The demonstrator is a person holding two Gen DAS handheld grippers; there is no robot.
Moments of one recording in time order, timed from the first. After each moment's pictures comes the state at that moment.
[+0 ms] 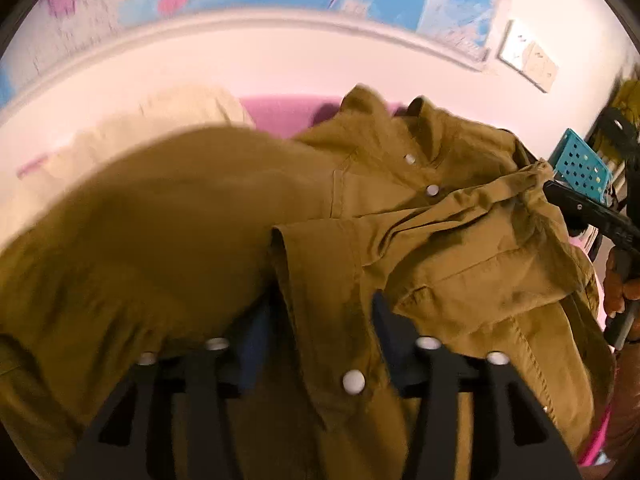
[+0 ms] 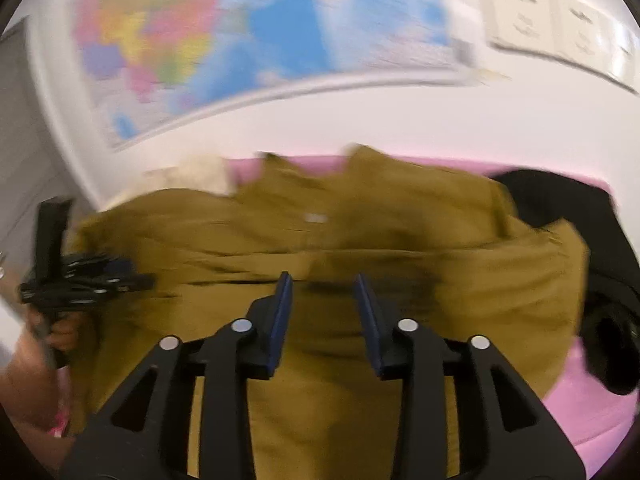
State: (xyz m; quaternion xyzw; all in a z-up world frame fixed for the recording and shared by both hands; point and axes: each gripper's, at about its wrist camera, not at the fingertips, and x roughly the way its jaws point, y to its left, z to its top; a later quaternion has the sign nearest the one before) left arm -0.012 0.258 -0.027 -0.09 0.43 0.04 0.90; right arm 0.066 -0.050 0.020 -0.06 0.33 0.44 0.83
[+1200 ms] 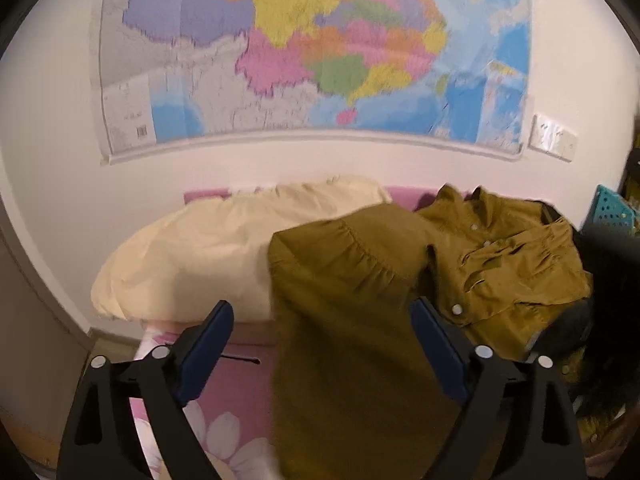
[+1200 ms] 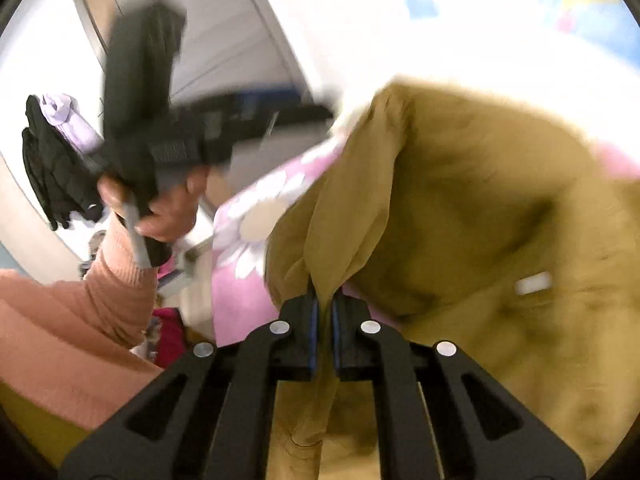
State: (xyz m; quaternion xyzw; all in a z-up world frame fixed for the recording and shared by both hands) left arm -0.196 0.300 0.053 -0.06 0.30 0.19 0.93; right arm -0.126 0.111 0.017 -0.19 0.34 0.71 0.58
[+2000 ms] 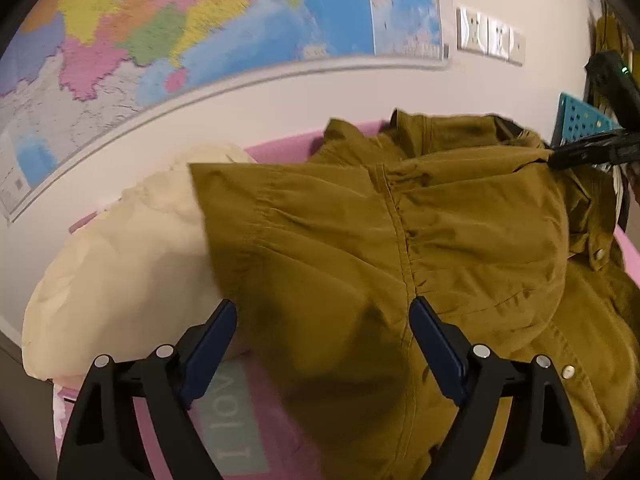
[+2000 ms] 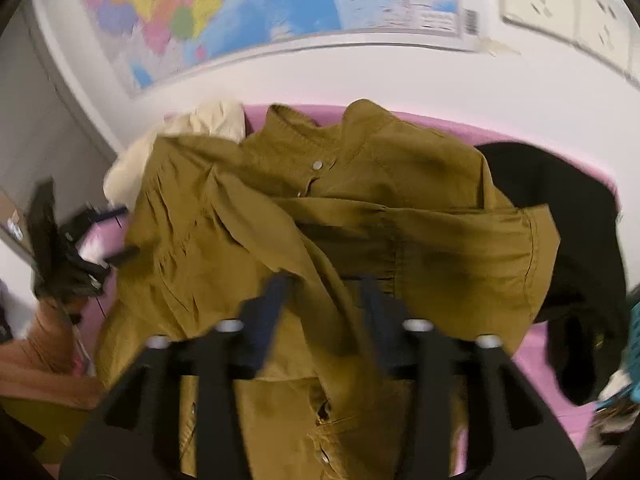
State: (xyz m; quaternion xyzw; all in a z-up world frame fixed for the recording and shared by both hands) left arm -0.047 0.191 -0.017 0.02 0.40 0.10 0.91; right arm 0.102 -0.098 0.024 -0.11 0.42 0.46 0.78
